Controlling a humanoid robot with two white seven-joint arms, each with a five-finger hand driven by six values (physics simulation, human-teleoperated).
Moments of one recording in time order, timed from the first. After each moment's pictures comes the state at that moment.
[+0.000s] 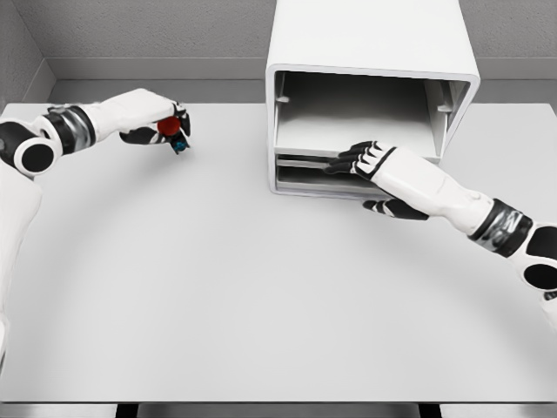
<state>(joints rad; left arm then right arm) -0.75 0.36 -0.22 -1.01 -0.82 -0.61 -0.61 -0.29 -0.64 0.37 -1.62 0.46 -0.61 0.18</state>
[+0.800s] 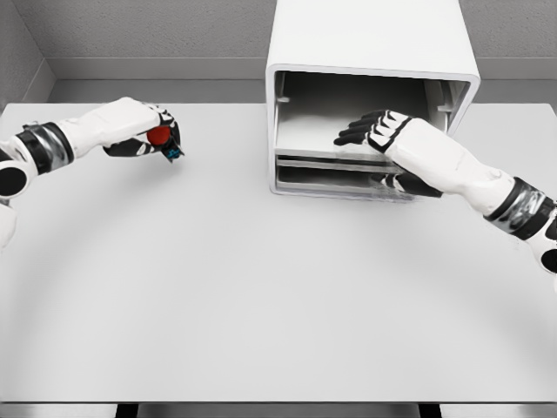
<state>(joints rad) -0.63 0.45 -0.19 -1.20 -0.69 -0.61 -0.61 -0.35 -0.63 0.32 -1.64 0.43 -0.61 0.18</state>
